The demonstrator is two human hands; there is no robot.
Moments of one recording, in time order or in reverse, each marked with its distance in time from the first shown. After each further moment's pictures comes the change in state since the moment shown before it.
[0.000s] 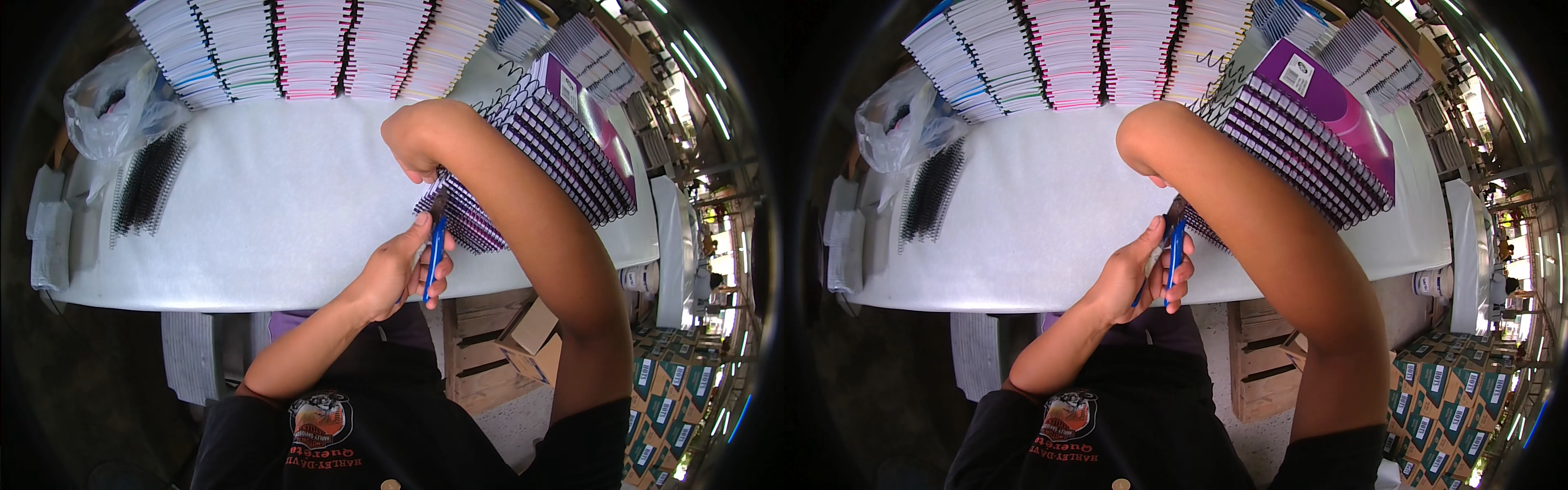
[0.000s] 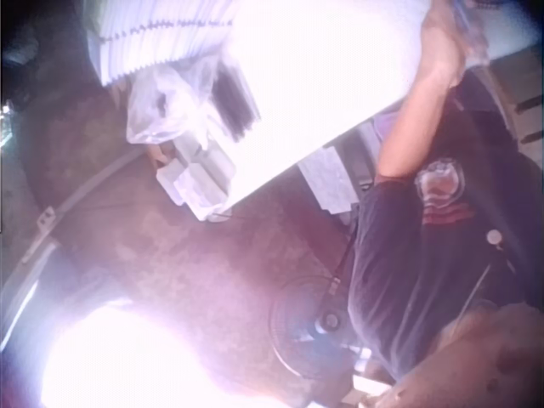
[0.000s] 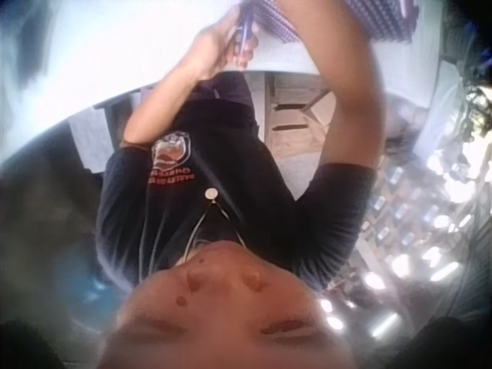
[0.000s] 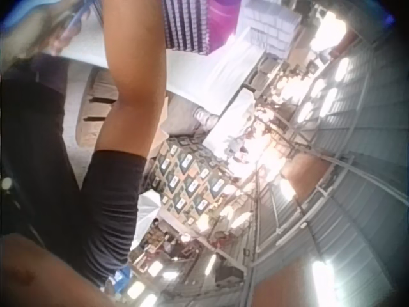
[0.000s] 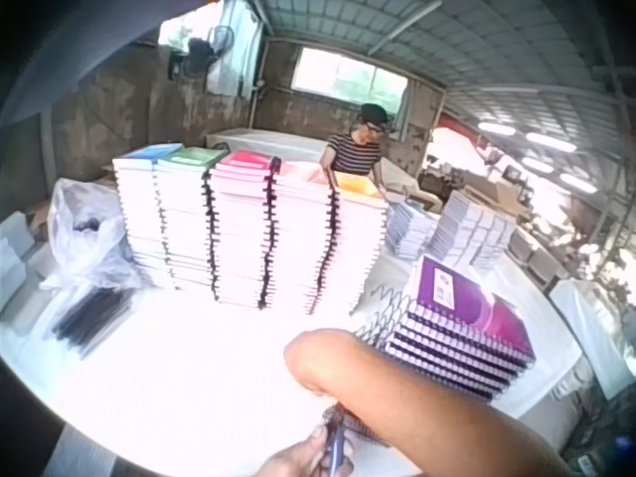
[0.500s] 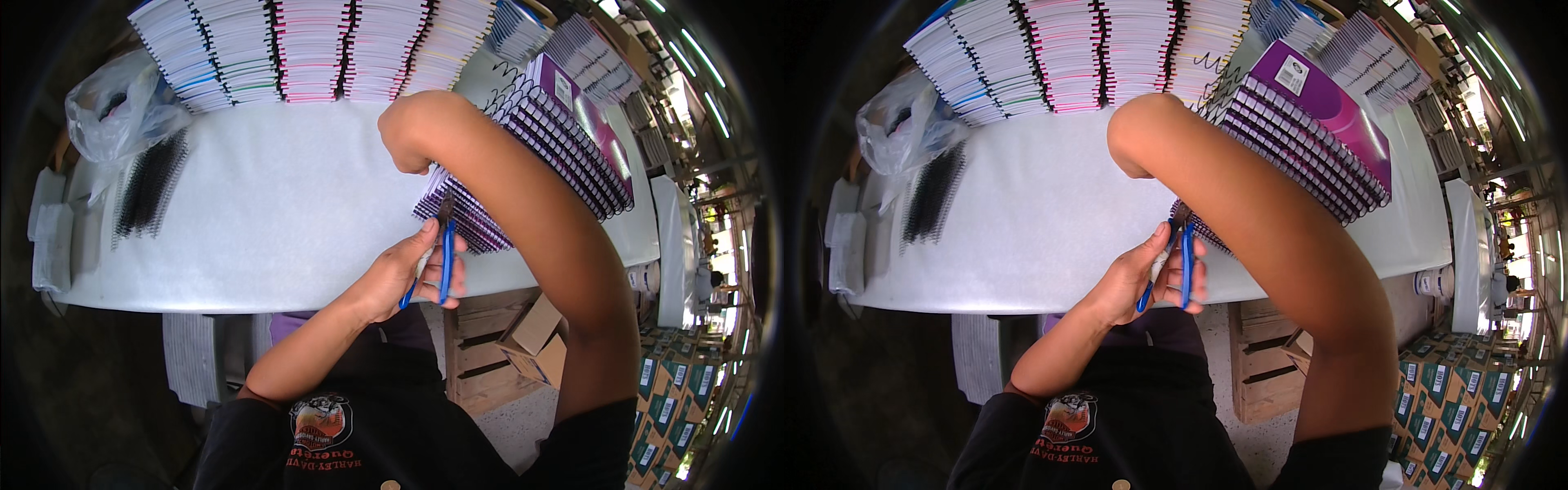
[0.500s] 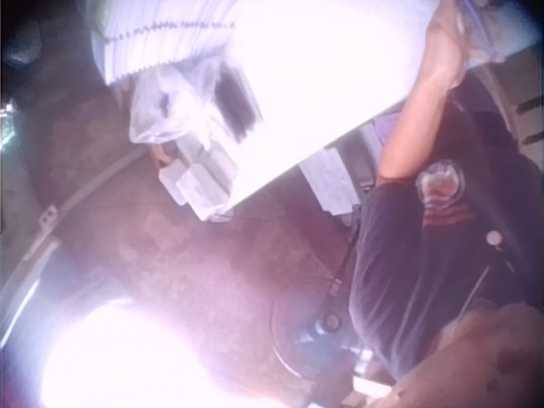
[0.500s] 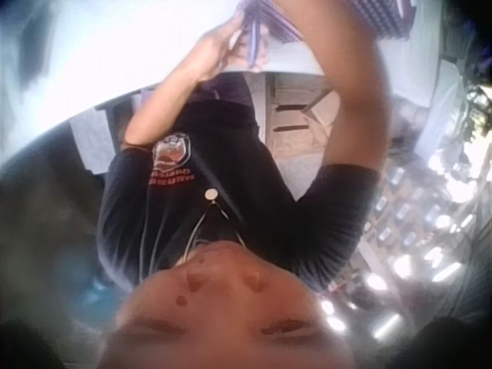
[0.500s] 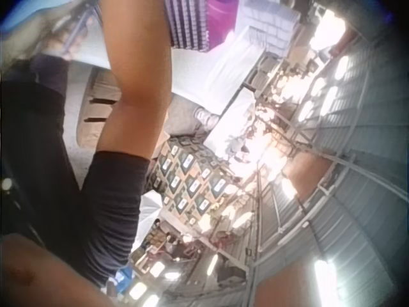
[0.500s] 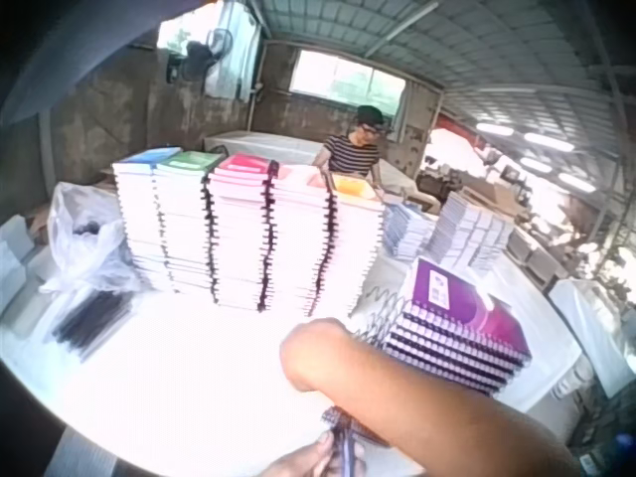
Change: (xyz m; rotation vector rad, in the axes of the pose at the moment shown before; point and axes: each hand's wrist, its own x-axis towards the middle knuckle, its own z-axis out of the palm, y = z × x) left_hand 0.000 0.007 0.041 0.344 0.267 -0.034; right_hand -0.012 -0.011 -0.005 -0.147 0.150 0.122
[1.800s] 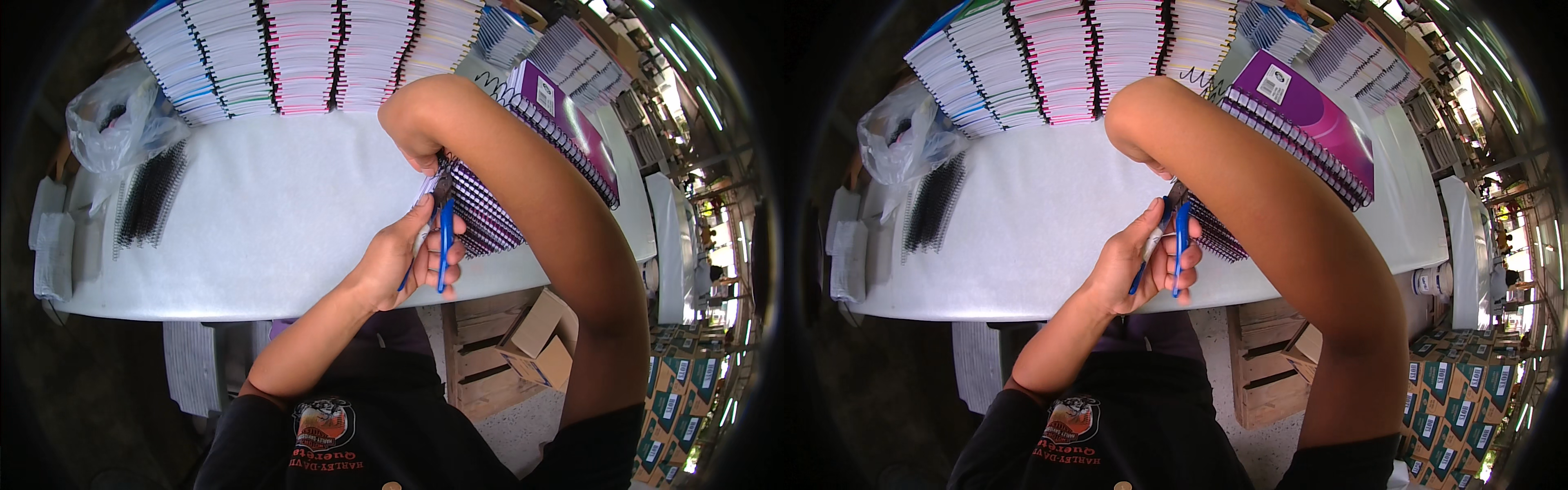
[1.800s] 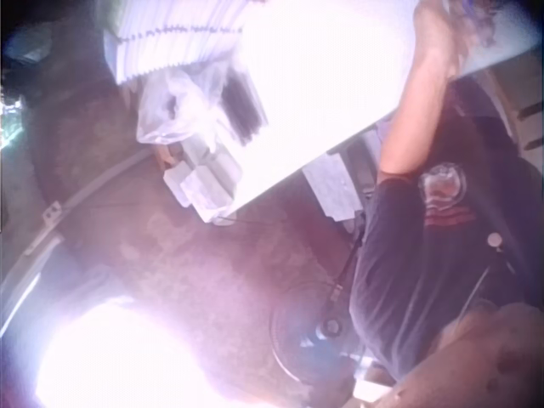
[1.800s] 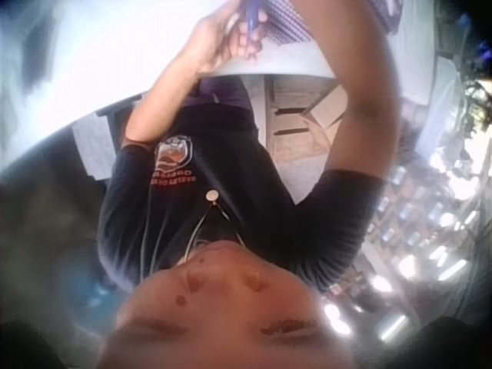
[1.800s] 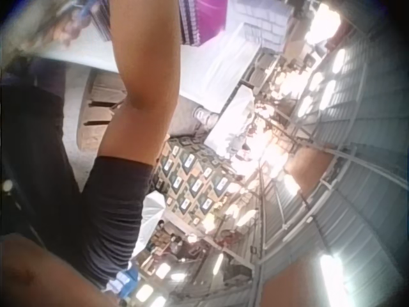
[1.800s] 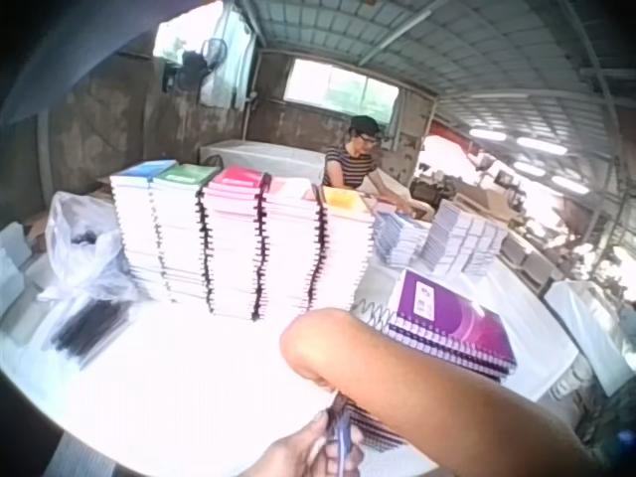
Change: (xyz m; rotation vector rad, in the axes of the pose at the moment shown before) left_hand 0.030 0.002 -0.017 -0.516 -0.514 0.084; right_hand -0.024 0.015 -0.025 0.046 -0.092 -0.006
